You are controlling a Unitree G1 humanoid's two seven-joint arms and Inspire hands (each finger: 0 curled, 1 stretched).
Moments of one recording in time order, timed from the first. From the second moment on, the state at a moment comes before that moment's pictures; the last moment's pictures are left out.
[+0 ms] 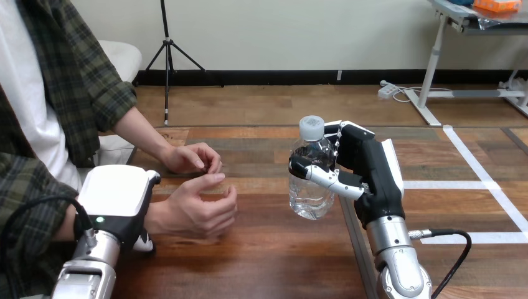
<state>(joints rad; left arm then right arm) -0.13 0.50 -0.28 0.29 1.12 0.14 0.14 -0.45 -0.04 -0.06 1.06 -0.04 -0.88 0.00</state>
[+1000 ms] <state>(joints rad) -0.14 0.50 -0.34 0.38 1.05 0.08 0.21 -0.45 -0.05 -0.06 1.06 -0.04 -0.88 0.01</state>
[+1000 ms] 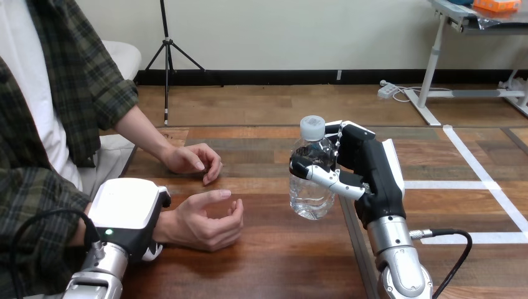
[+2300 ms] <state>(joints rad) -0.15 0.50 -0.35 0.39 0.97 0.05 0.23 -0.45 -0.05 -0.07 1.06 -0.03 -0.88 0.02</state>
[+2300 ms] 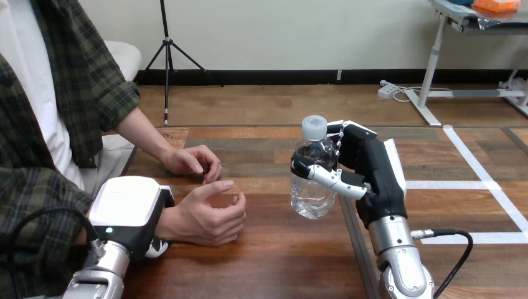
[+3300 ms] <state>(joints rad) -0.15 0.50 -0.35 0.39 0.94 0.04 0.24 -0.45 -0.05 -0.08 1.06 -0.04 -0.87 0.01</state>
